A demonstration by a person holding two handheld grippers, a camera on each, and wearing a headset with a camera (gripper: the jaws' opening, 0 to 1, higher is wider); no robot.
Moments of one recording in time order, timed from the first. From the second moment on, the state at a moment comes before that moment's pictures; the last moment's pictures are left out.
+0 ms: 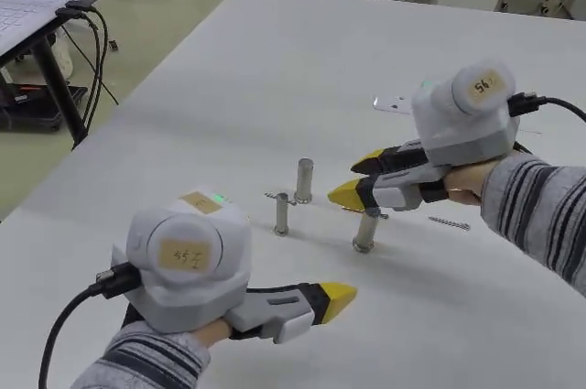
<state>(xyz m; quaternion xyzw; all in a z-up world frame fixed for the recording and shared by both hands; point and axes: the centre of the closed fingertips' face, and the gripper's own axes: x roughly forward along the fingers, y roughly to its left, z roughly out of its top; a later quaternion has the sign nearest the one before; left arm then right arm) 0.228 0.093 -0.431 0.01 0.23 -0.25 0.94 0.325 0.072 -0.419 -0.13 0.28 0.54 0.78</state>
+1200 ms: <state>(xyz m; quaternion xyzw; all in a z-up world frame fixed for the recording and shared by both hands) 0.229 0.093 -0.433 0.00 0.23 -0.25 0.94 0.356 0.125 -0.451 -0.08 0.29 0.51 0.81</state>
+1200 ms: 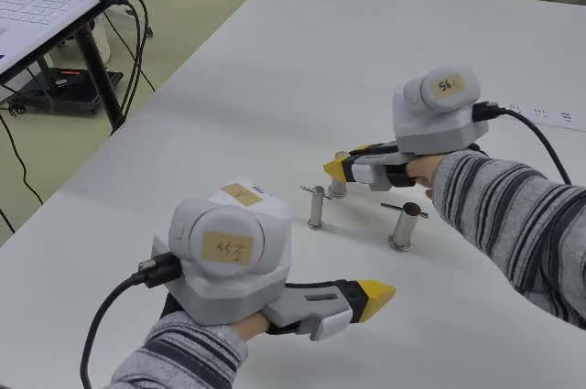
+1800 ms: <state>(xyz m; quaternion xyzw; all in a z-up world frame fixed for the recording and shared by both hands) 0.229 0.091 -0.433 0.01 0.23 -0.25 0.94 0.361 0.116 -0.447 -0.14 0.27 0.51 0.81</state>
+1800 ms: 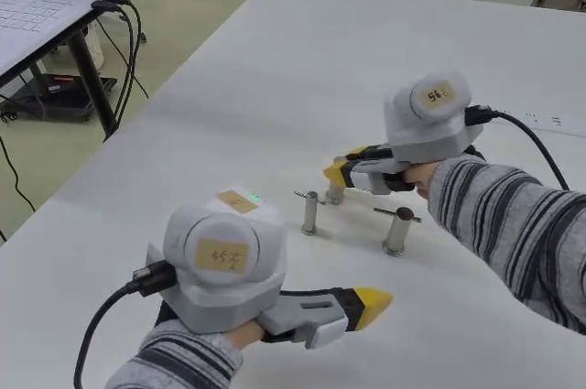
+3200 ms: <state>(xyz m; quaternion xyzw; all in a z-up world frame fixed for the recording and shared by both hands) 0.226 0.082 -0.427 0.01 0.22 -0.27 0.94 0.317 -0.035 -0.435 -0.20 0.29 0.46 0.81</state>
